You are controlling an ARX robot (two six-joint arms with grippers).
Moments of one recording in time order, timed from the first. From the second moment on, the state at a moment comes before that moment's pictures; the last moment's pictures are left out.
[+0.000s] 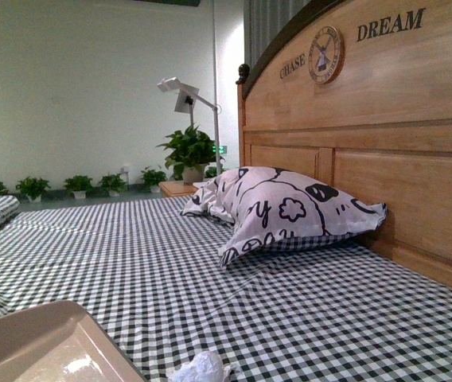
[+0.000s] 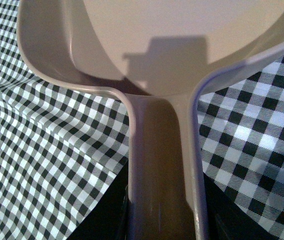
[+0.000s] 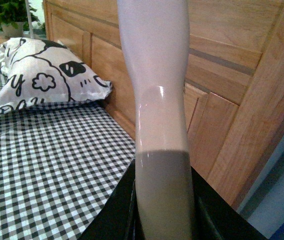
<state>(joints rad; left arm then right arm) 0.23 1.18 0.59 -0.21 0.46 1.10 0.39 0.60 0.54 0.12 0.58 -0.14</state>
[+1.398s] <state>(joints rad) 0.14 1.30 0.59 -0.23 0.41 1.07 0.30 1.23 0.70 0.07 0.21 -0.04</state>
